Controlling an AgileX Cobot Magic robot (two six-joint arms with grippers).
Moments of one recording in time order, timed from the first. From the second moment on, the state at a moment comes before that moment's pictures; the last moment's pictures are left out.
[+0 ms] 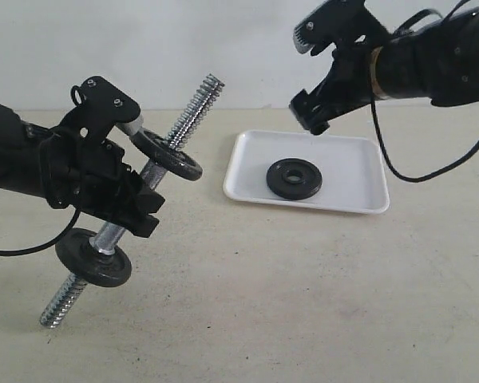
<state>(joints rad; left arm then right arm) -0.40 1.57 -0.84 -0.78 0.28 1.07 0.36 1.76 -1.17 -1.75 0.06 1.21</state>
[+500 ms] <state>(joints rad) -0.40 1.57 -0.84 -0.78 0.28 1.07 0.37 1.76 -1.40 -1.22 0.87 0.66</state>
